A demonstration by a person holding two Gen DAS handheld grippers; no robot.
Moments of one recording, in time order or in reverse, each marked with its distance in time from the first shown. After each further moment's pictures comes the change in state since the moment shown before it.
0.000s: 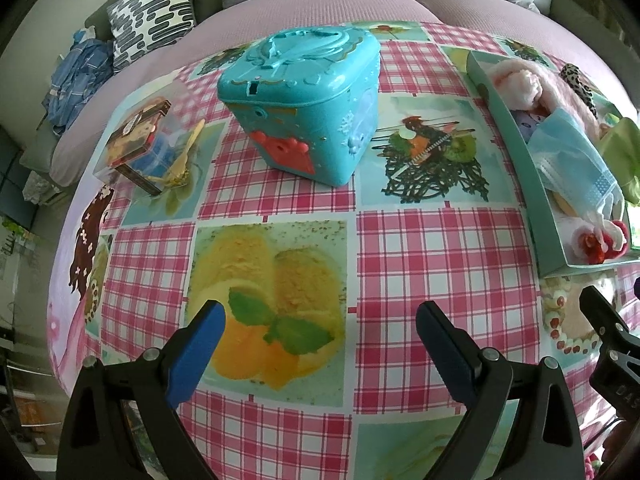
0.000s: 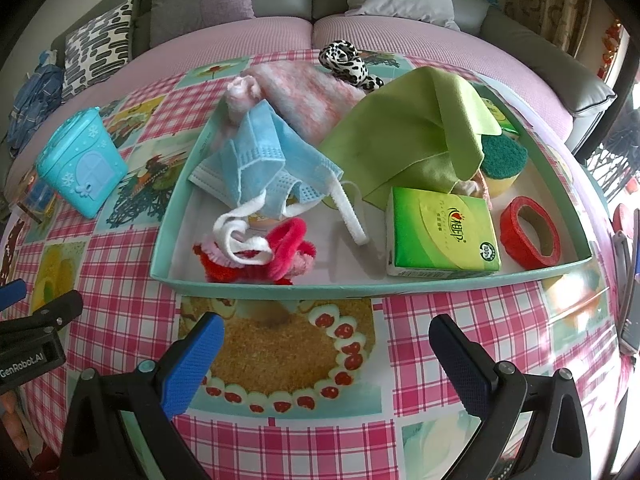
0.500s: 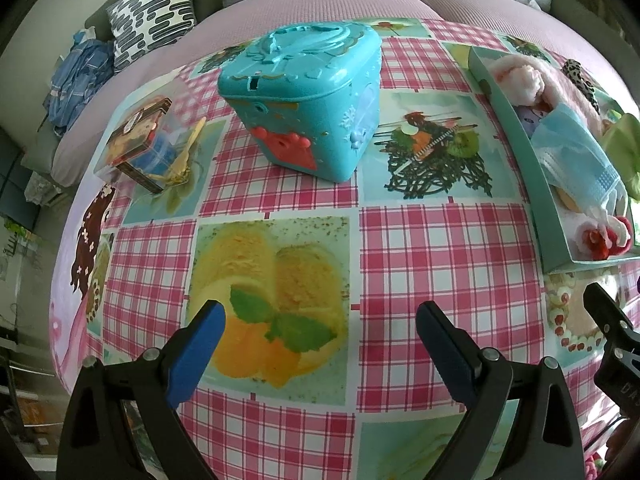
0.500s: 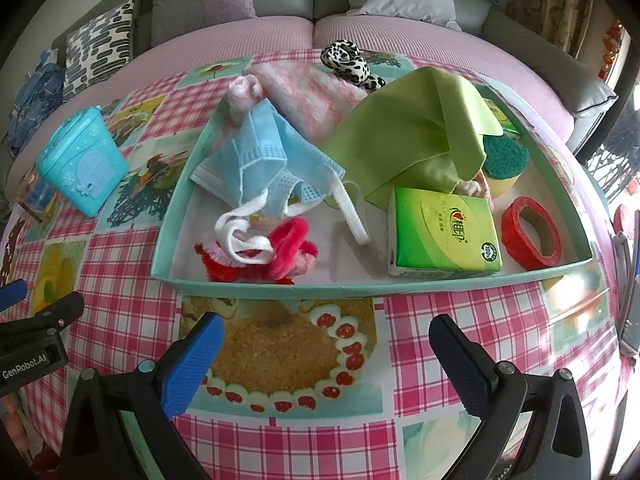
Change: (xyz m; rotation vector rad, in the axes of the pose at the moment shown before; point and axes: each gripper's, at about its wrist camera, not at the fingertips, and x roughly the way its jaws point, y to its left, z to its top) left arm 0.002 0.001 -0.002 0.005 0.005 0.011; right arm 0.000 0.000 0.000 0.000 0.002 0.000
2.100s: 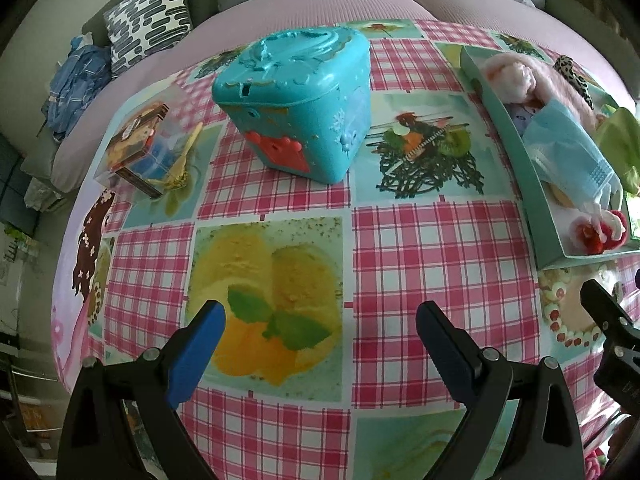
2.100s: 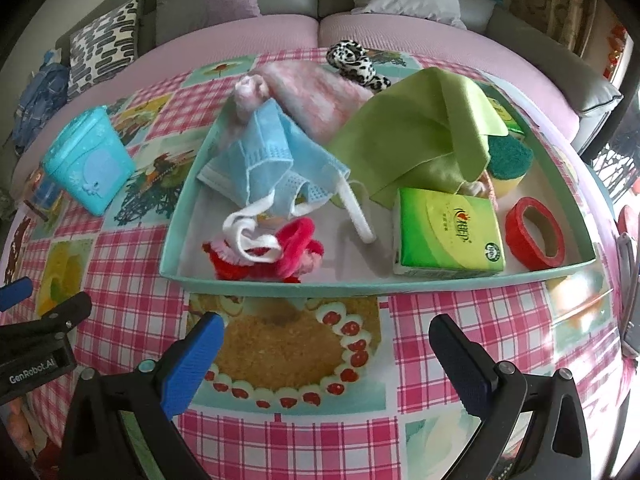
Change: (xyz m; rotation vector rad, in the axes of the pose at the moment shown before) left arm -0.005 -0.004 -0.001 0.026 -0.004 -0.001; right arm -0.001 -0.001 0.001 -0.014 0.008 0.031
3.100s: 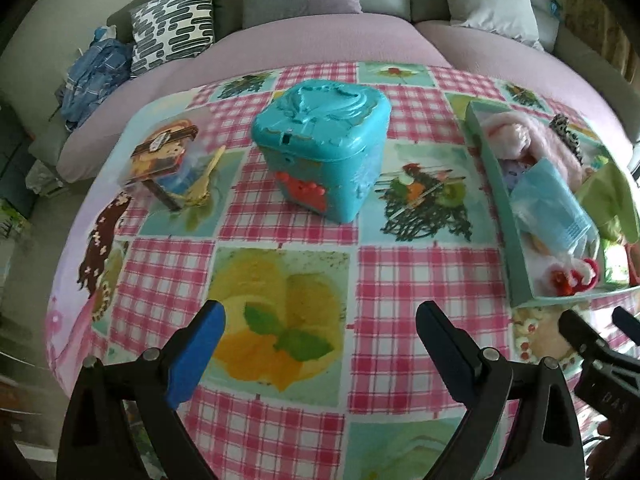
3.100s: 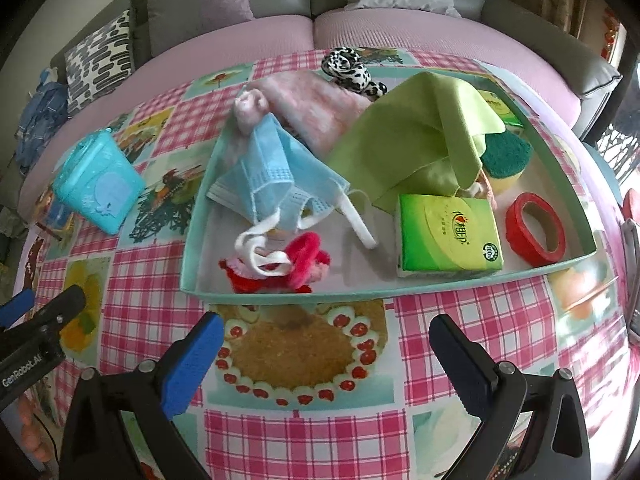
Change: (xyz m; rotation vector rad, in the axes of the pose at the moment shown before) left arm -0.029 0.016 0.003 -0.100 -0.099 -0.018; right arm -0.006 -0.003 0.014 0.061 0.019 0.043
